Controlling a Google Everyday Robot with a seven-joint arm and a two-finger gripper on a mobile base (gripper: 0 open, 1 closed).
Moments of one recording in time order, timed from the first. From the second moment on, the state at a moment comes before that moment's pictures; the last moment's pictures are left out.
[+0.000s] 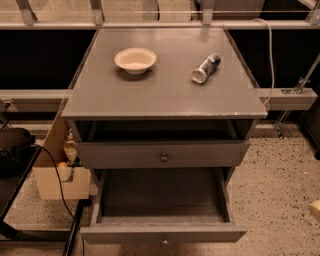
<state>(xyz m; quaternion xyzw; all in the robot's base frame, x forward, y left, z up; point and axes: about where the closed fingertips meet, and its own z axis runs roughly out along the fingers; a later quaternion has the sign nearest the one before) 0.391 -0.428 0.661 0.43 0.76 0.32 0.37</state>
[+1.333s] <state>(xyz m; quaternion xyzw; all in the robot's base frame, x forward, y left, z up) 0.318 -0.318 0.629 0.55 0.64 0.45 0.30</state>
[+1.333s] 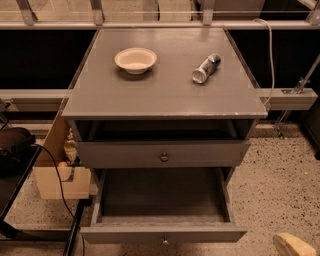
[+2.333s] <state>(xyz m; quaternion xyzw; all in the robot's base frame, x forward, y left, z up) 0.314 -0.300 0.583 0.58 0.59 0.49 0.29</state>
